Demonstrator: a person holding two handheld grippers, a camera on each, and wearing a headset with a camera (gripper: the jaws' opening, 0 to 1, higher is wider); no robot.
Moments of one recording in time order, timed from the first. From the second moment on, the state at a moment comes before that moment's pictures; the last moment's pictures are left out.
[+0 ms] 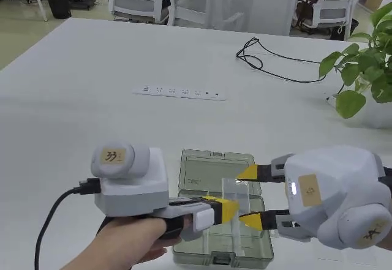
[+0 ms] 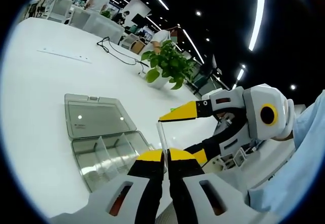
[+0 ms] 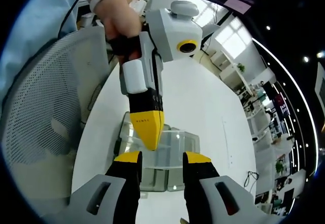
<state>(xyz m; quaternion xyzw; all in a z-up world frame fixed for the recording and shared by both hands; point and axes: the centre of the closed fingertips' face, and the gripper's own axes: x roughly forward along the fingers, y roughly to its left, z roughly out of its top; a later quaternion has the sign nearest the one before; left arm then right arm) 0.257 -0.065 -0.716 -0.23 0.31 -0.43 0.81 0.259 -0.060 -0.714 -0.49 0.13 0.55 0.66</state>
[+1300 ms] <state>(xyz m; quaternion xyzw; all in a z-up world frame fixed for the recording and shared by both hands) 0.232 -0.052 -0.718 -0.13 0.26 -0.56 0.78 0.252 -0.055 -0.685 -0.28 0.31 0.67 0.61</state>
